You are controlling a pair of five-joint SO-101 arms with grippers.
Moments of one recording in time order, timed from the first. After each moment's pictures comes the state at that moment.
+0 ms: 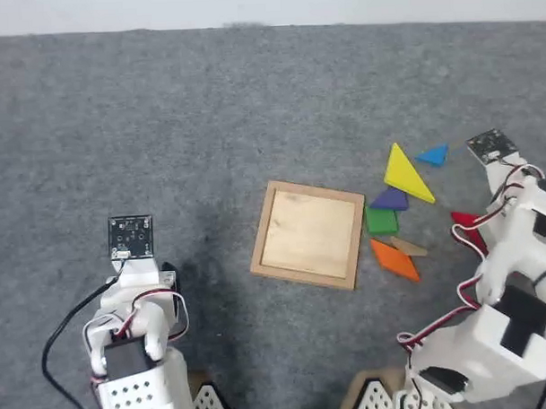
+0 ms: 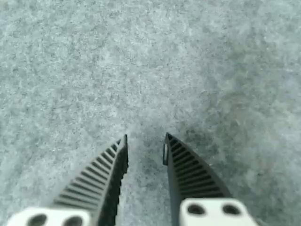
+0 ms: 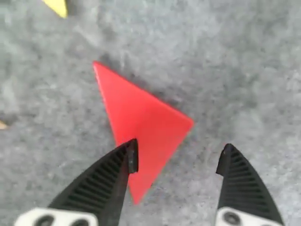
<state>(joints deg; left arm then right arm) -19.7 -101.8 97.0 69.4 -5.1 30.6 4.7 26.2 52.6 53.7</state>
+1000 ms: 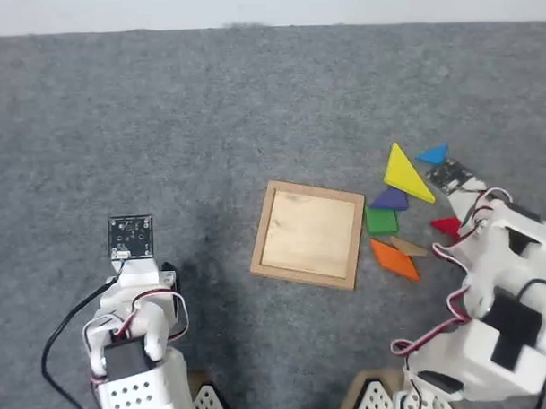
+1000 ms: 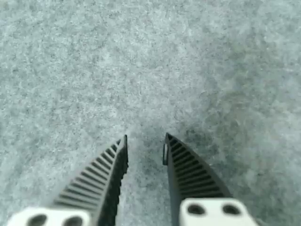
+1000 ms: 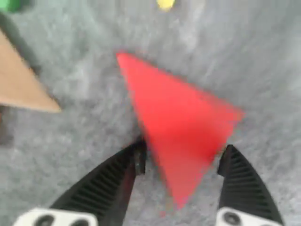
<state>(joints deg) -19.7 -101.8 97.0 69.4 -5.1 26.8 0.3 43.4 44.7 64.0</state>
